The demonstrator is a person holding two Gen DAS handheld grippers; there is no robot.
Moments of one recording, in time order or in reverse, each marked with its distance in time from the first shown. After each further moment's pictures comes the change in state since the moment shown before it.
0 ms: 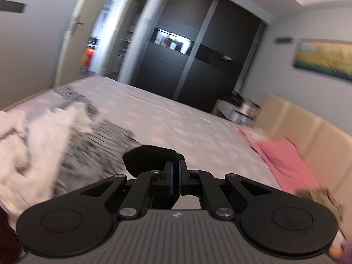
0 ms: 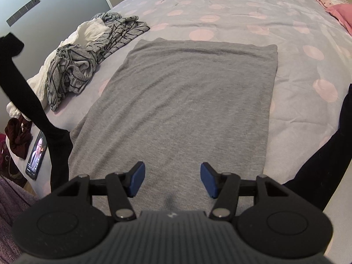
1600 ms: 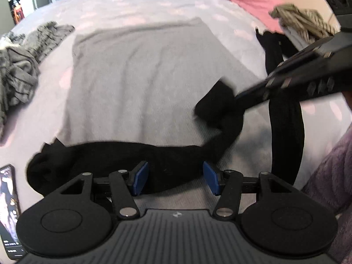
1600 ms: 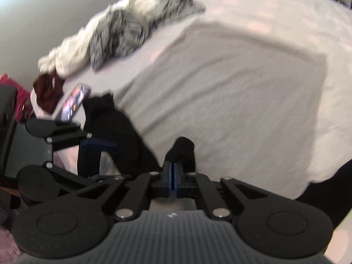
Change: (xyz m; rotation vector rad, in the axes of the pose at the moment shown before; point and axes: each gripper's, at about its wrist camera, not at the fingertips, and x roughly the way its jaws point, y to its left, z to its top) left arm 0.088 -0.070 -0.172 0.394 0.630 -0.028; right arm -0.012 0.043 -0.009 -0.182 0.018 0.118
